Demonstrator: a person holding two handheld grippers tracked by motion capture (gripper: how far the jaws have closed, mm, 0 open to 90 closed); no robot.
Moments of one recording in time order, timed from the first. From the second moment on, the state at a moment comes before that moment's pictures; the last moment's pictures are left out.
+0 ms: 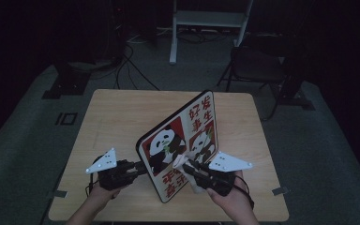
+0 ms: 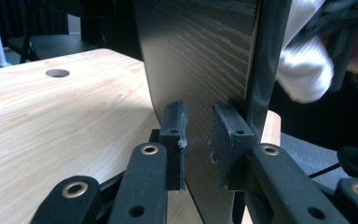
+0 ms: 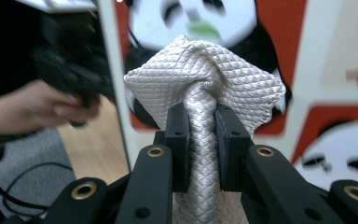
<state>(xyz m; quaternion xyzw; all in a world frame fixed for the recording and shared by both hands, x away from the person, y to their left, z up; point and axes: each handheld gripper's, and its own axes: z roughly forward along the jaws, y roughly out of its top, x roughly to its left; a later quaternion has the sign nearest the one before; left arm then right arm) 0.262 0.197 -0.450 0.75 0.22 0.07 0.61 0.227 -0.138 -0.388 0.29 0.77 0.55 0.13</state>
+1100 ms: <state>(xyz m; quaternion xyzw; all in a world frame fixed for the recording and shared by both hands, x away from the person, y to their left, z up) 0.242 0.141 -0.434 0.78 0.16 0.06 0.60 0.179 -0.108 -0.358 0.20 0.76 0.61 0.10</state>
